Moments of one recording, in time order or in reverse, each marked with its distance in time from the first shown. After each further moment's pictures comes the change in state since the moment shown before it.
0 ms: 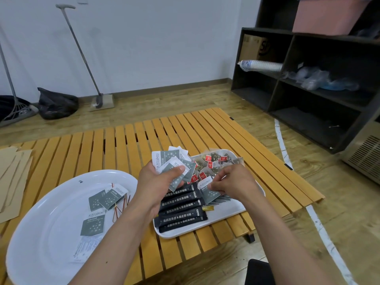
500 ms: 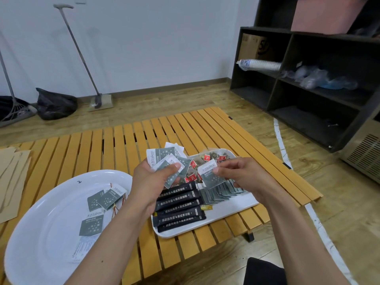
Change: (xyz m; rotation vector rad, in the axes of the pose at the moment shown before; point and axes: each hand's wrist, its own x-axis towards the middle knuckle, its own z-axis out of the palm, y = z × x) left_hand 0.000 0.005 -0.003 0.028 0.028 0.033; right_hand -0.011 0.003 -0.036 0.395 -0.151 -0.113
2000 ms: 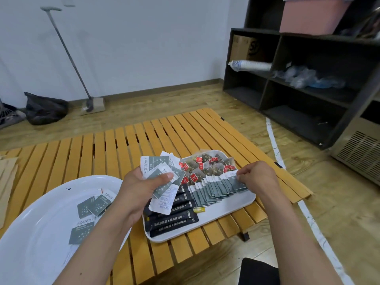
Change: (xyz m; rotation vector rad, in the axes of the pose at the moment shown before) left_hand -0.002 -0.001 -0.010 0.084 -0.103 -0.050; right_hand 0.033 0.042 -0.037 -0.503 0.419 0.246
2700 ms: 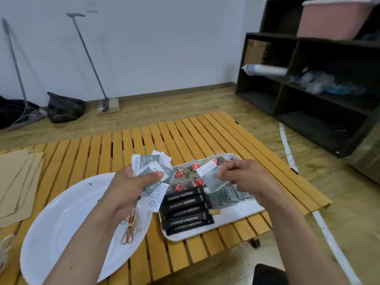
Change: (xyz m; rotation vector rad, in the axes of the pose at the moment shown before) left_hand 0.001 0.013 -0.057 -0.001 0.018 -0.003; right_hand -0.067 -0.059 -0.001 0.440 -0.356 -0.245
